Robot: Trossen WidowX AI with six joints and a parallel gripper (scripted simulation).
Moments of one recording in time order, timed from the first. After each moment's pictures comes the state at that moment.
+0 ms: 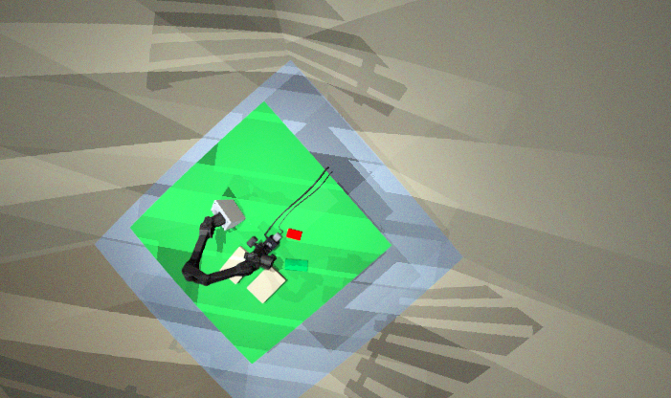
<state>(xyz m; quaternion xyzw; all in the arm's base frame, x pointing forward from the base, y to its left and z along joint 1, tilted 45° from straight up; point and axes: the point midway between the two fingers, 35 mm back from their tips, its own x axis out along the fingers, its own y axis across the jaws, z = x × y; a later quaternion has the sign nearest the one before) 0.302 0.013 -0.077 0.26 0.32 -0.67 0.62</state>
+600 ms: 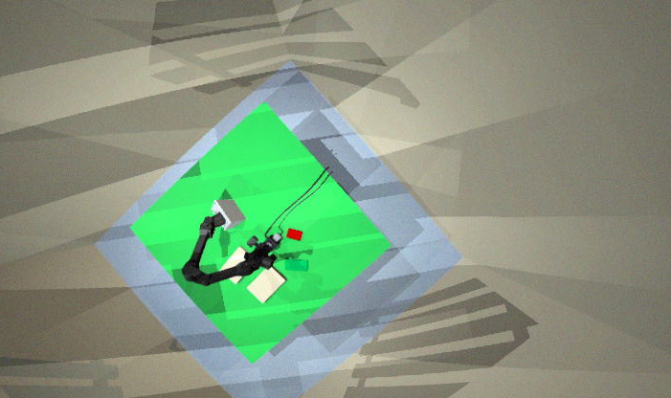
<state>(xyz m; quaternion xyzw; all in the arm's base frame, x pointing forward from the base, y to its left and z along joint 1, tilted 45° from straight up) 0.302 0.012 -0.079 0.26 0.32 -0.67 0.62</state>
